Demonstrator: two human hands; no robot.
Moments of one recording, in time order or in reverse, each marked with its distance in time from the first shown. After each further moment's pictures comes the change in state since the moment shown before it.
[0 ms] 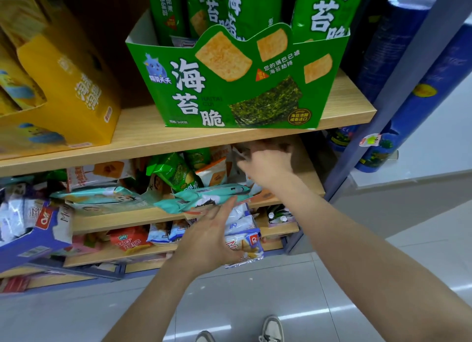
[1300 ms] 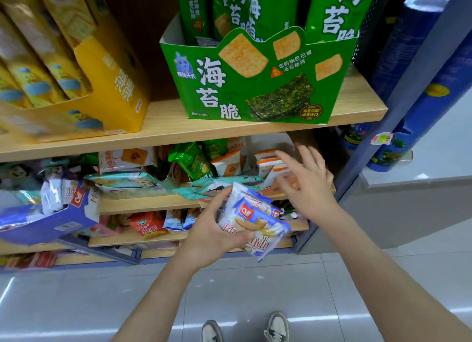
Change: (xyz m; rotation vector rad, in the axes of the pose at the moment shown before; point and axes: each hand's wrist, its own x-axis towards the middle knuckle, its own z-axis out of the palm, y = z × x) left_hand -0.045 0.019 -0.018 -1.021 0.095 -0.149; right_hand -0.066 0.059 0.027 0.322 0.236 -0.130
